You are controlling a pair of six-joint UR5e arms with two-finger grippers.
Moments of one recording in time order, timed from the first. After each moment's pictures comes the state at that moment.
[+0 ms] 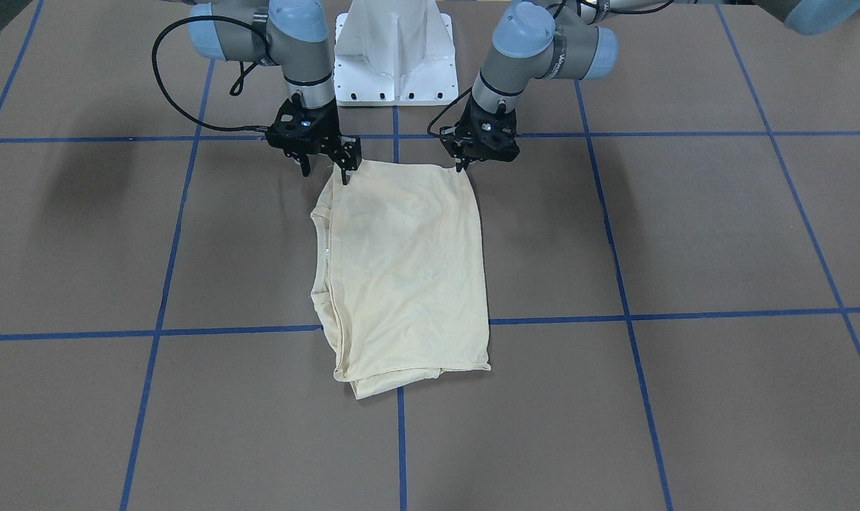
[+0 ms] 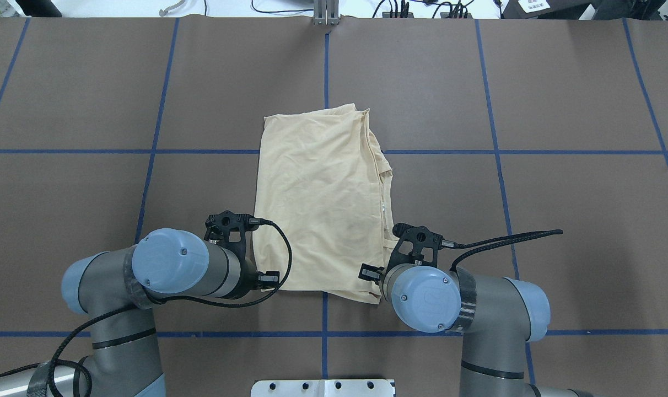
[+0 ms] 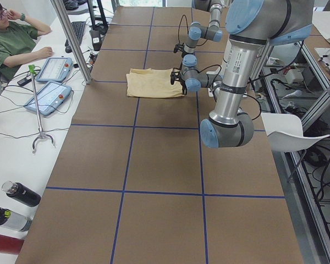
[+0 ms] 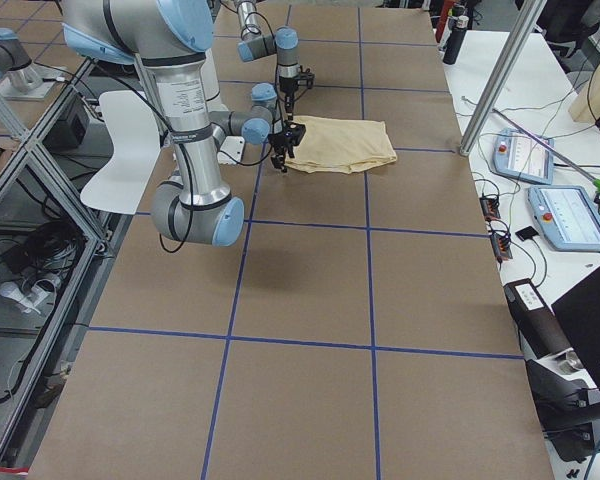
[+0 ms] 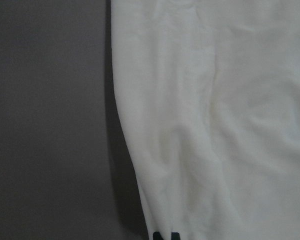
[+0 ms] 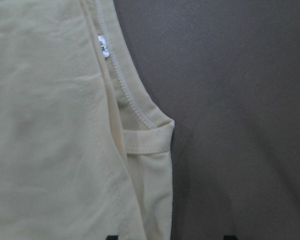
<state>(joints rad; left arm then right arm) -0.33 -1.97 -1.83 -1.91 -1.78 -1.35 0.22 -1.16 1.86 -1.48 1.48 1.73</state>
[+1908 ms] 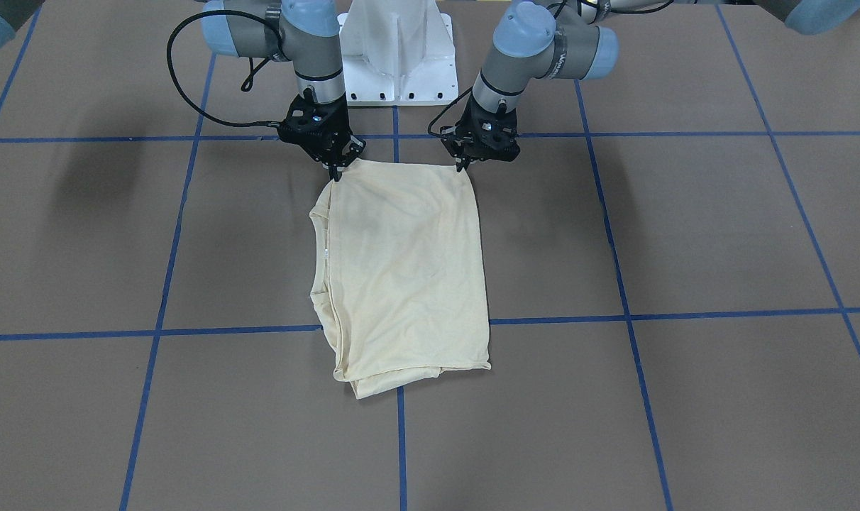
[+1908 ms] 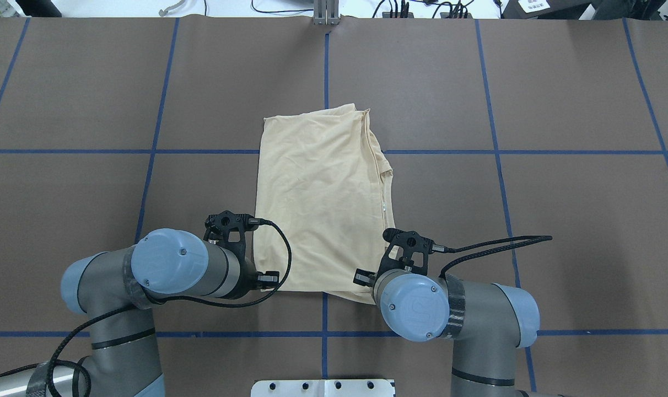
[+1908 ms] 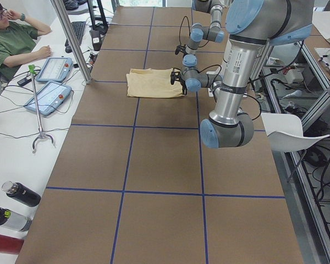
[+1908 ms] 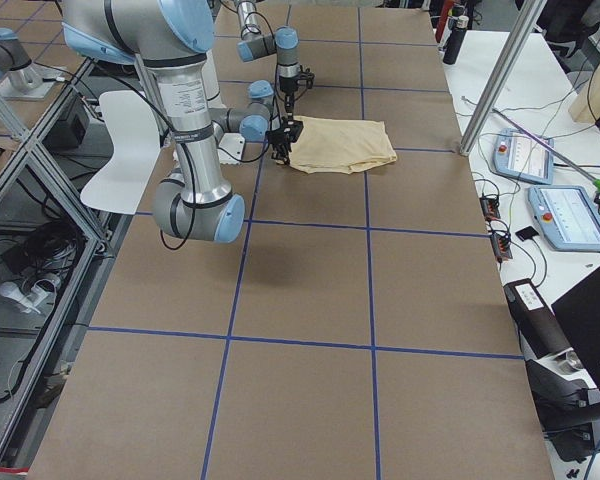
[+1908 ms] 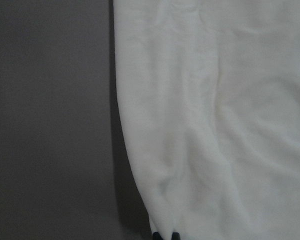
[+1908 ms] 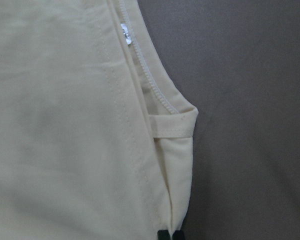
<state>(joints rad) -0.33 -1.97 -1.83 -1.91 -1.78 -1.35 0.21 -1.13 1.85 -1.49 1.46 1.73</state>
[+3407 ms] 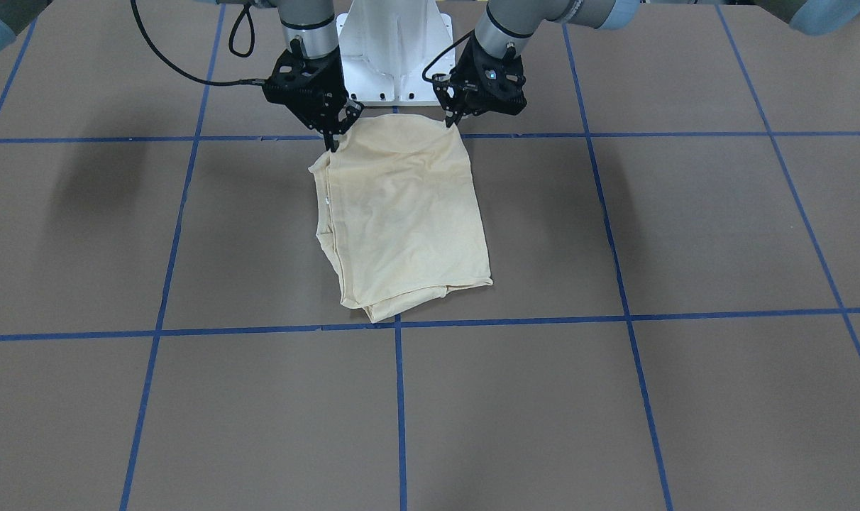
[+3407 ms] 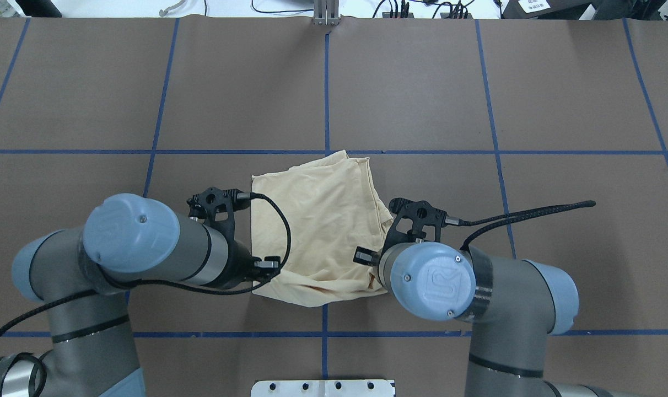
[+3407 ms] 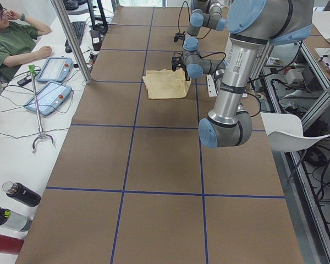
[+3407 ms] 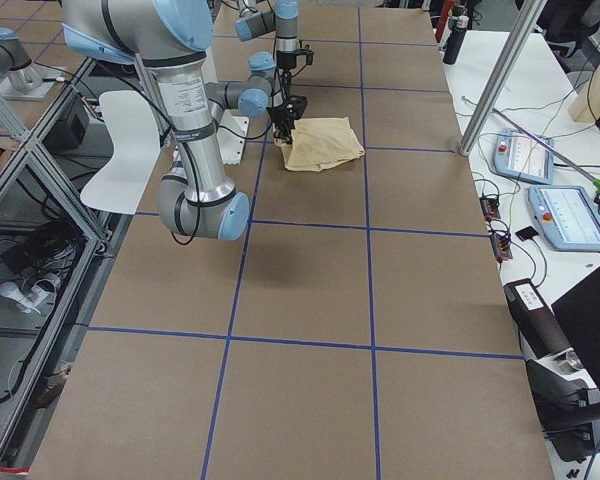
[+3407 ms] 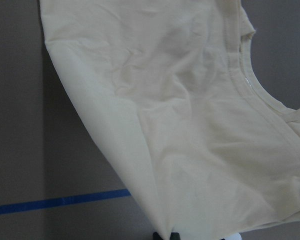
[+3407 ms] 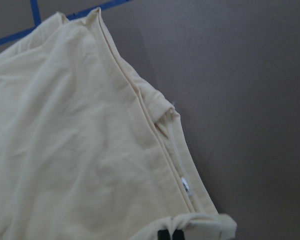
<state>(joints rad) -0.41 -1.99 -2.01 -1.77 -1.88 -1.40 0.29 -1.09 2.00 -1.65 1.50 1.68</state>
